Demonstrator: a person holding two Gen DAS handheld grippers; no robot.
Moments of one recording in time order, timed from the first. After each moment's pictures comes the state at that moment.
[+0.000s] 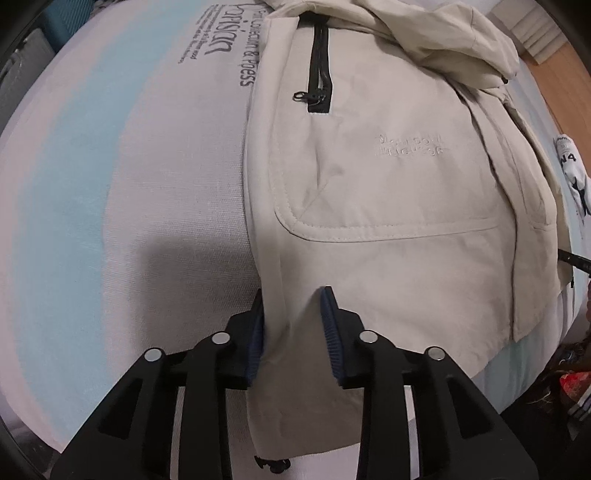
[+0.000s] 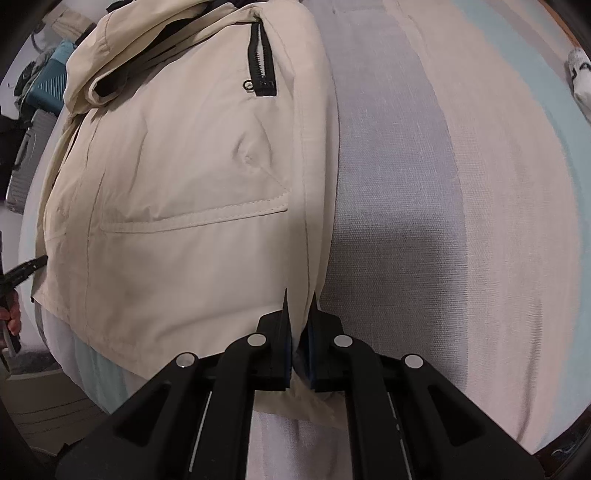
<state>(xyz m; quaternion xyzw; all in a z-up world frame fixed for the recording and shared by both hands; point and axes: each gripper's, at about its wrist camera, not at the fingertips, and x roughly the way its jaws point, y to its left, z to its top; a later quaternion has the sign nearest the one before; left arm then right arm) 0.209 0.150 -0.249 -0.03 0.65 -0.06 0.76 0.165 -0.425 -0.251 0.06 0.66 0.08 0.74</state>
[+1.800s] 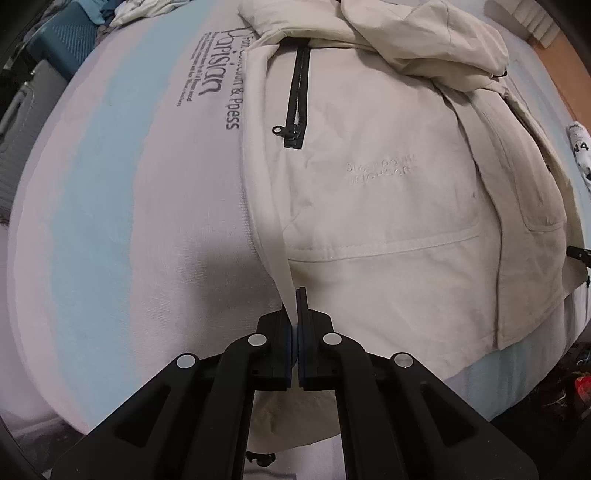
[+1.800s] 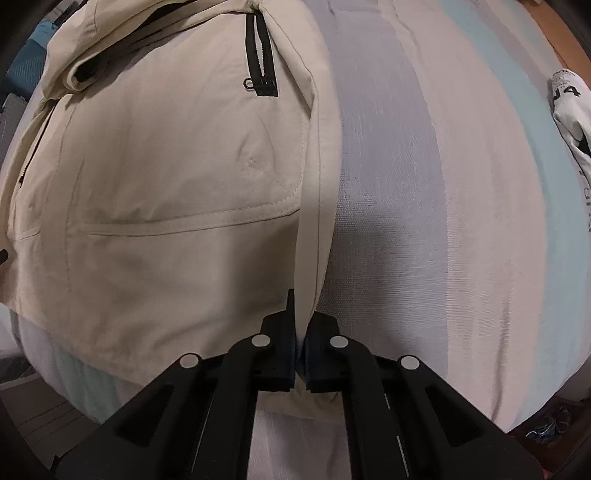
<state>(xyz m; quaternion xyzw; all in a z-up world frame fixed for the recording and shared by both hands) 0.209 0.102 -0.197 0.02 0.66 -0.01 0.75 0.182 -0.360 -0.223 -0.02 0.69 0.02 0.72</state>
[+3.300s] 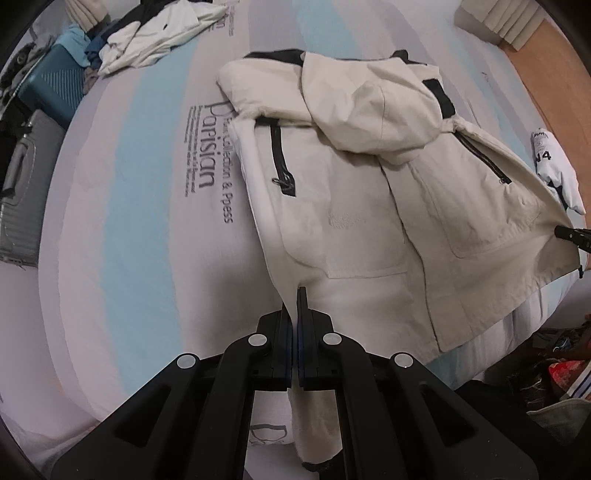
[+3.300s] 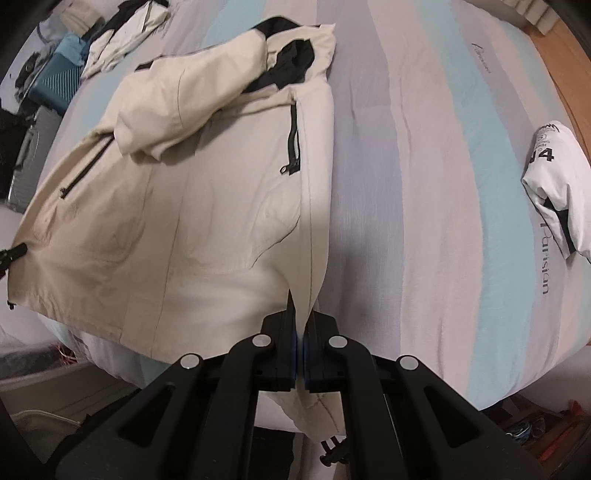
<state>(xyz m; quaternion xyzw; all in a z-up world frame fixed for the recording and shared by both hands) 0.260 0.083 -0.069 0.03 0.65 -0.06 0.76 0.226 -0.337 -0.070 0.00 0.67 0.05 0.74</state>
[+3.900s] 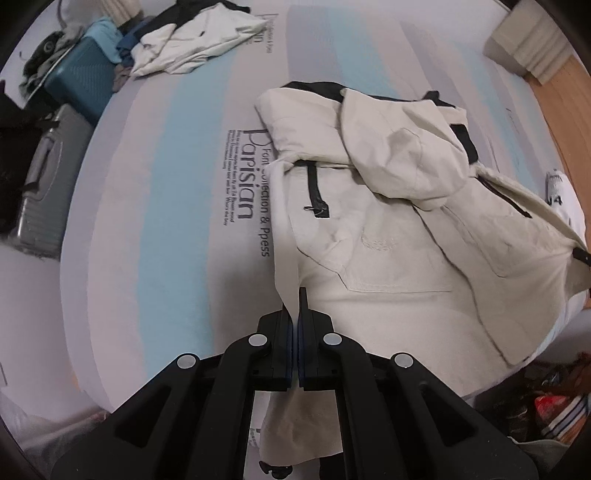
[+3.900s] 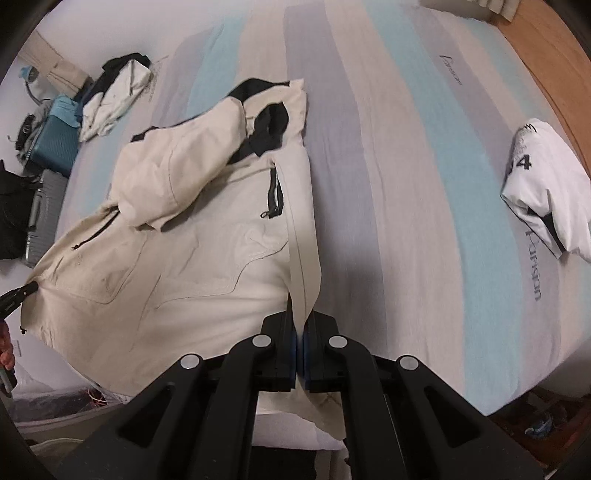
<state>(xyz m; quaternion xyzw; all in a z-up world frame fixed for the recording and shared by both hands) 0.298 0.117 -0.023 0.00 0.64 -0.01 0.76 0.255 -0.383 -0.020 0.06 0.63 0.04 0.78</state>
